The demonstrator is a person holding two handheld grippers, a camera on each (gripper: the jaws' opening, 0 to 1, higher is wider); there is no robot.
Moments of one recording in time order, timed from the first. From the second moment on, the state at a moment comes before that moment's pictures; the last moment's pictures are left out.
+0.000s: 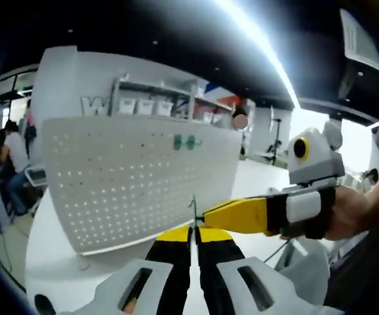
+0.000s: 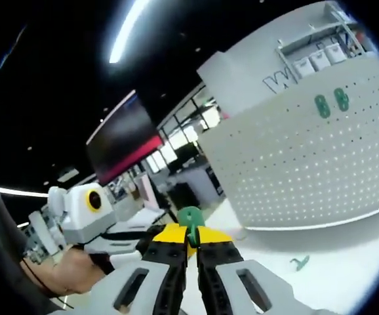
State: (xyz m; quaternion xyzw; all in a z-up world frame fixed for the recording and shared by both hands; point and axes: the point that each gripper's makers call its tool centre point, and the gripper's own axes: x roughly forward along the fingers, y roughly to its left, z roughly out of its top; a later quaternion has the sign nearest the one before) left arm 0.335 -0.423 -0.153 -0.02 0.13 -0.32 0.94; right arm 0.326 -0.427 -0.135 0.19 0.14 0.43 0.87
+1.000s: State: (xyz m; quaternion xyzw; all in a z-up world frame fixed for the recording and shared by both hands) left arm 0.326 -0.430 -0.172 -0.04 0.15 -0.36 0.92; right arm 0.330 -0.437 -0.145 0.12 0.13 0.42 0.89
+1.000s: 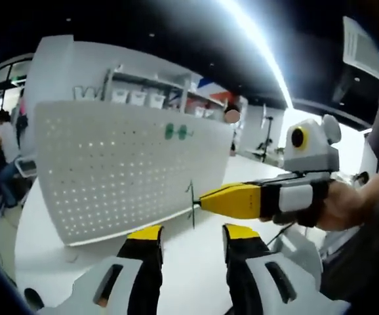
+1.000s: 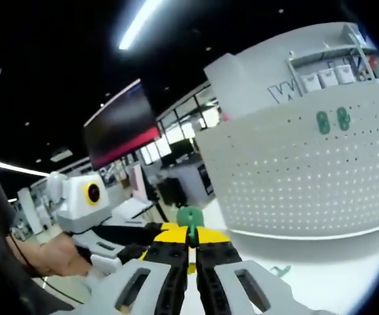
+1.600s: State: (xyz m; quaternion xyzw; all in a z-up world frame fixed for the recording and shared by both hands) left arm 0.318 -0.449 -0.181 -0.03 0.16 -0.38 0.91; right arm 0.333 -0.451 -0.165 0.08 0.15 0.42 0.89
